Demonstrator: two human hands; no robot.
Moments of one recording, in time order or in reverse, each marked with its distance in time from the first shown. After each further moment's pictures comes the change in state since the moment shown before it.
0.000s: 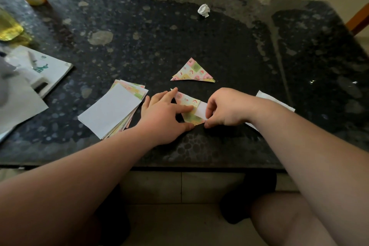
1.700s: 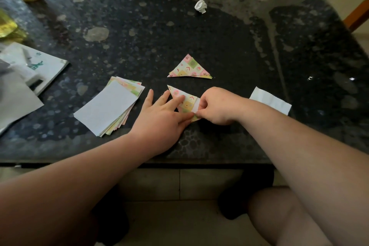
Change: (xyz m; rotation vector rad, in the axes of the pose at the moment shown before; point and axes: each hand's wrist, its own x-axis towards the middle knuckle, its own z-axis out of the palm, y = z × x) left_hand -0.015 0.000 0.014 0.330 0.128 0.228; right_hand 0.011 -0.003 0.017 0.023 0.081 -0.026
